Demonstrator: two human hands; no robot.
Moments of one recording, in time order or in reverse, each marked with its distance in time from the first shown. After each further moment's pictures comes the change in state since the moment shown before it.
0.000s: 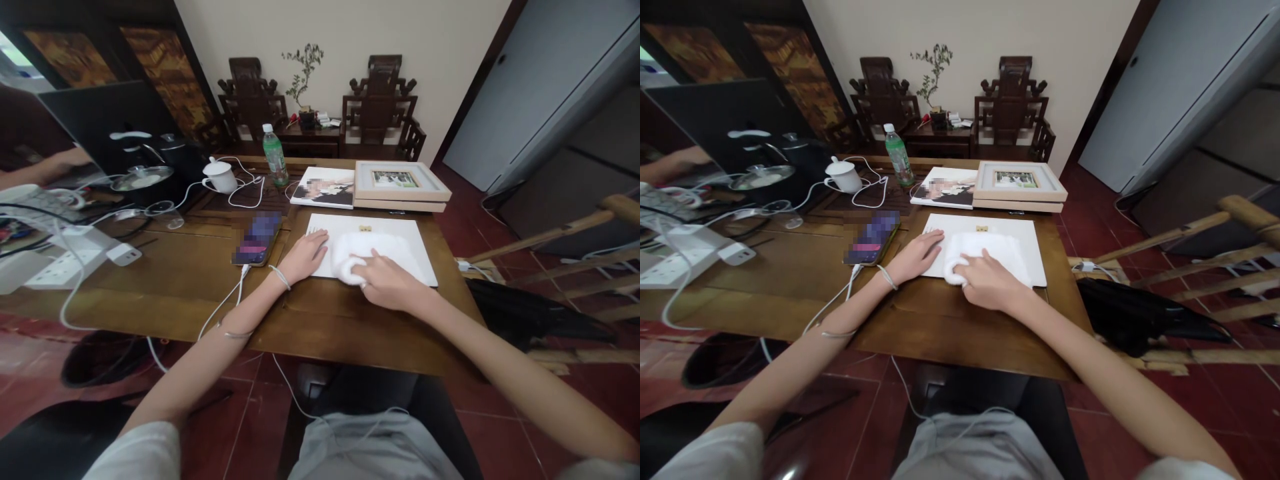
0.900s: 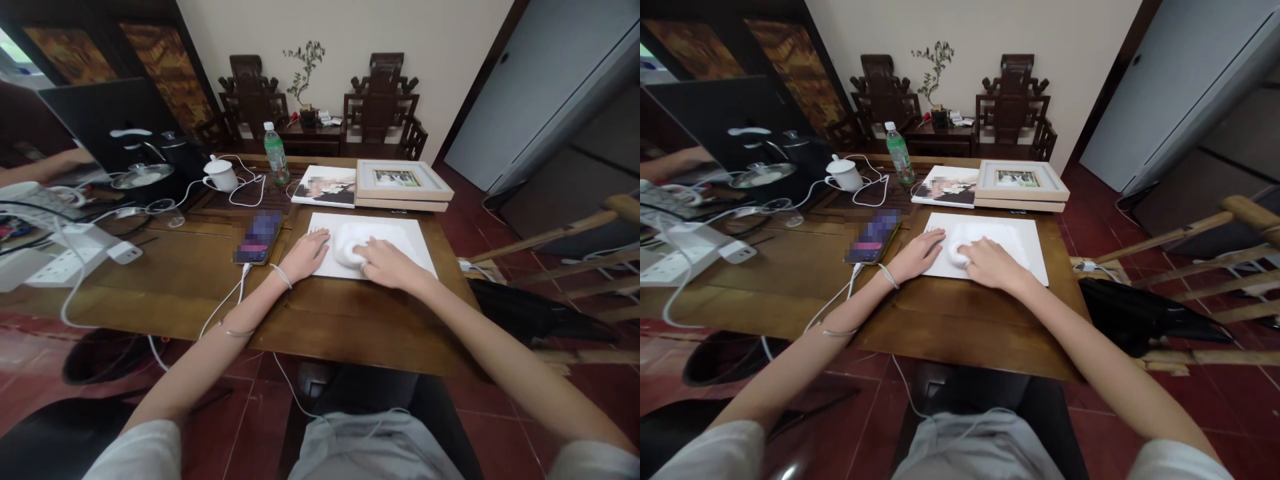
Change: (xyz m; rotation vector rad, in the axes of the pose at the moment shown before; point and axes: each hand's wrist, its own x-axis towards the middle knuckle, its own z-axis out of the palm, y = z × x) left_hand 0.001 0.000 0.000 -0.012 0.017 0.011; right_hand 0.021 0.020 -0.011 -0.101 0.021 0.109
